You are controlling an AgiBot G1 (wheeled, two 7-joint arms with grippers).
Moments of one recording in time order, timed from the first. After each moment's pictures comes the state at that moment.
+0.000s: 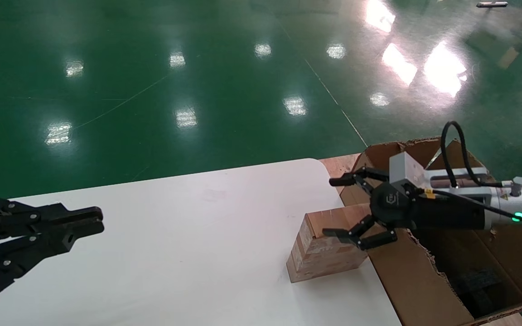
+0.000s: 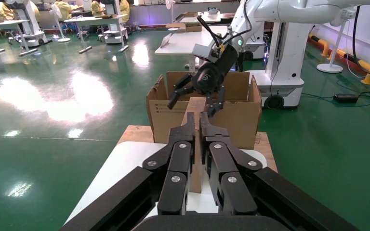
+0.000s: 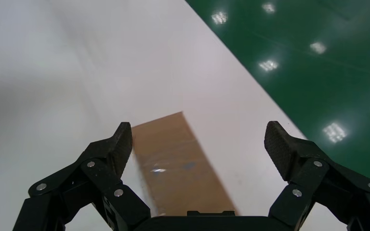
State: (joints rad) left arm -1.08 0.61 0.28 -1.28 0.73 1.49 -0.19; right arm 1.33 -0.52 -0.70 0.54 -0.93 -1.59 -0.32
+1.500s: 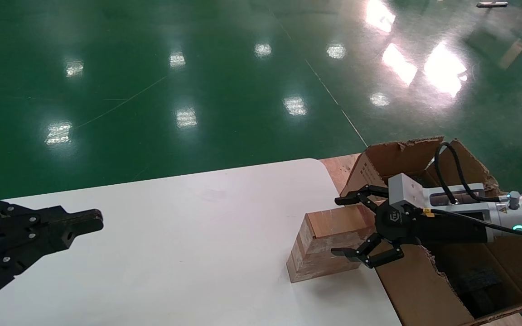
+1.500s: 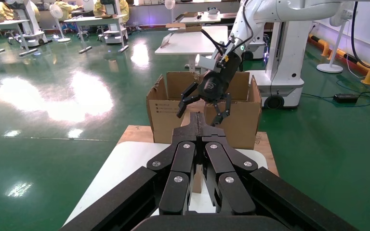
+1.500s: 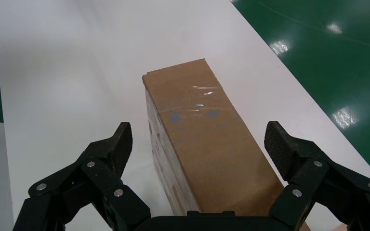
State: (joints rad) left arm -1.08 0.61 0.29 -1.28 0.73 1.49 -0.18; right arm 1.40 -0.52 -0.95 0.43 -0.85 -1.59 -0.42
